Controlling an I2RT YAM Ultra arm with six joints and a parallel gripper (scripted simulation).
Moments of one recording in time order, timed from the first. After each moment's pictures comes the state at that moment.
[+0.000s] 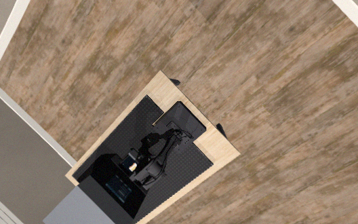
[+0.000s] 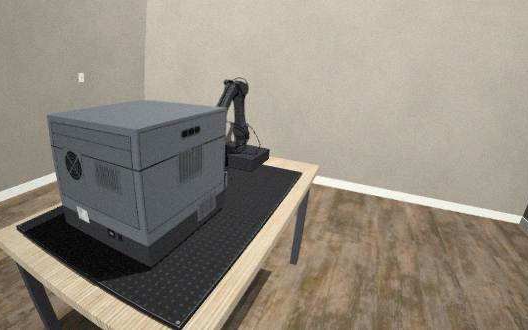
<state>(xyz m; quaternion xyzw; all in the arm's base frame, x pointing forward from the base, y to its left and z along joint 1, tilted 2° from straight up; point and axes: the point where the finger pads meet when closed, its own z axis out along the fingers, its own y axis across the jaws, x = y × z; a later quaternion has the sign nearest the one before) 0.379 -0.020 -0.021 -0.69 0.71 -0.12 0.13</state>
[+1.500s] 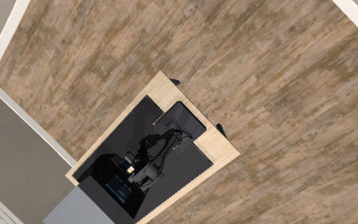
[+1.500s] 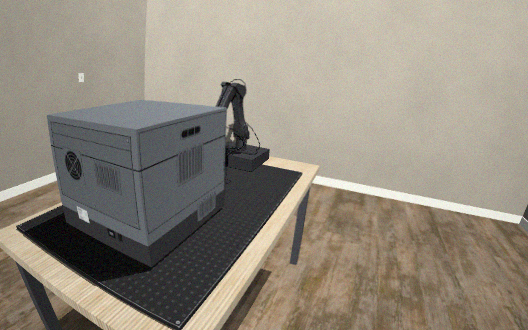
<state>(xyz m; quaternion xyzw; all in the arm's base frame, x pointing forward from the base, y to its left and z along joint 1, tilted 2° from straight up) 0.430 -0.022 -0.023 -0.67 0.70 -0.17 0.18</state>
